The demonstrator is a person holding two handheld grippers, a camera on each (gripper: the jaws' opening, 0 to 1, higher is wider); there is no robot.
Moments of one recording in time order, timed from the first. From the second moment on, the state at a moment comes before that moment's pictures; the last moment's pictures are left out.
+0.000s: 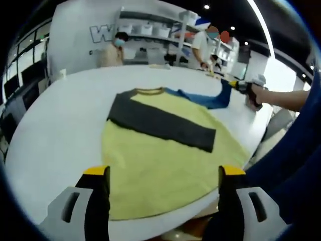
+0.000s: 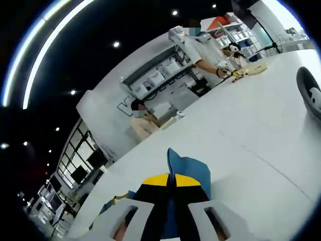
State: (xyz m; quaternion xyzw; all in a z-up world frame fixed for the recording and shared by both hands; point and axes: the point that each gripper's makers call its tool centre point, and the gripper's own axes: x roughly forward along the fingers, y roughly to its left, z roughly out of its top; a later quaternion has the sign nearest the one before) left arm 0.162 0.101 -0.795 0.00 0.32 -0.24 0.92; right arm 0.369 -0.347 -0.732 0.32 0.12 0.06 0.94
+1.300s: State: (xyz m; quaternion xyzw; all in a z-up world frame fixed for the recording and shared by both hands) left arm 0.146 0.152 -0.796 -0.02 0.30 -0.28 0.91; right arm 0.325 -0.063 -0.709 0.29 0.18 0.25 0.90
